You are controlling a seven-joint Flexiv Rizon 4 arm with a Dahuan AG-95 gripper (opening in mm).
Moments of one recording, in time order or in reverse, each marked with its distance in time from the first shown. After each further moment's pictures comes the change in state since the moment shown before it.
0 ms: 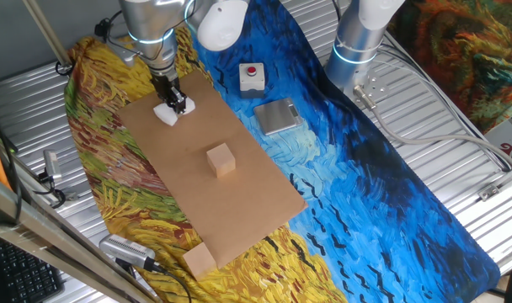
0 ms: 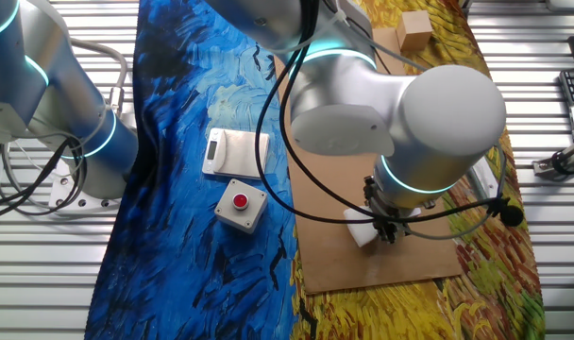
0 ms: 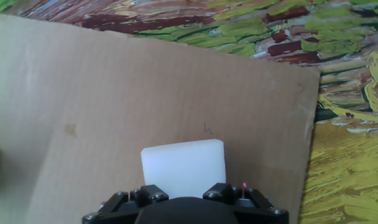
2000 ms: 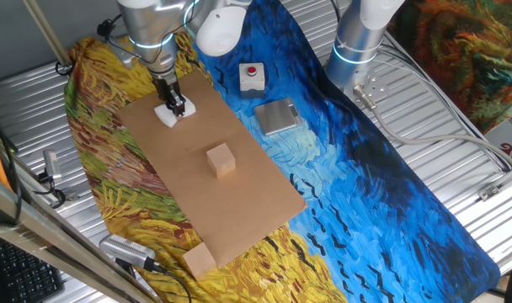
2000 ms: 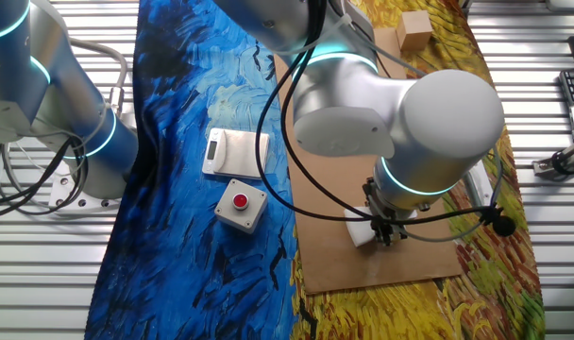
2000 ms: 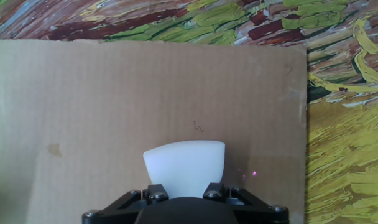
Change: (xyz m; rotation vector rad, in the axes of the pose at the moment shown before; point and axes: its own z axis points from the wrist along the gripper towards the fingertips) arm 0.000 -0.001 0.011 0.006 0.009 0.109
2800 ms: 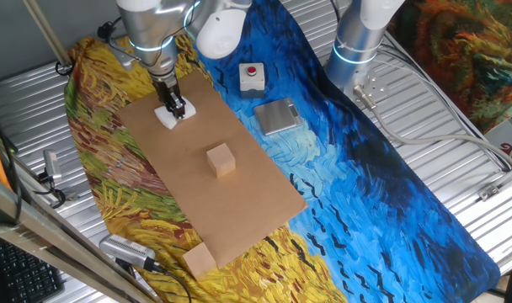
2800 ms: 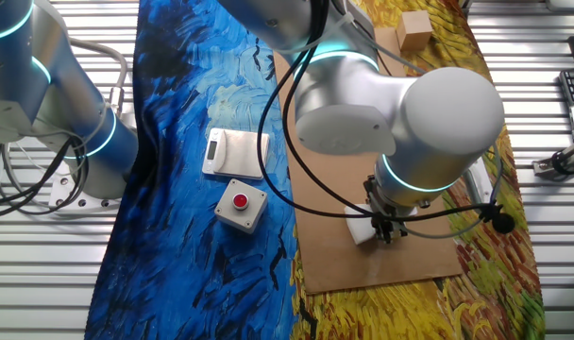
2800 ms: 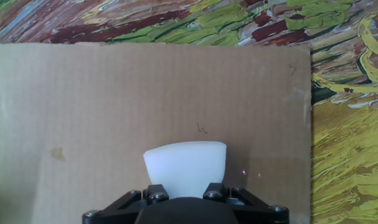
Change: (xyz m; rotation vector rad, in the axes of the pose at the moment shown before) arm -0.003 0.005 0.003 0.000 0.001 0.009
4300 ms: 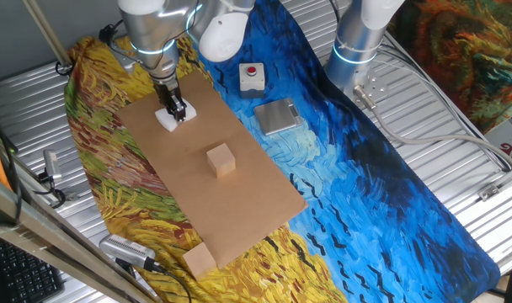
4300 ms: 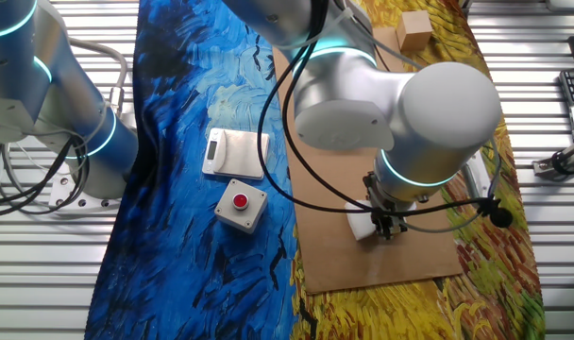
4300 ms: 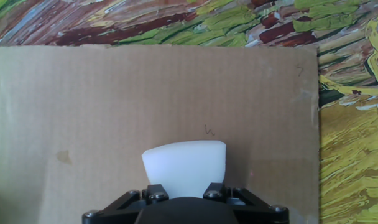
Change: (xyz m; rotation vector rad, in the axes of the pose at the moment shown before) arm -0.003 0.008 0.002 0.000 -0.006 0.002
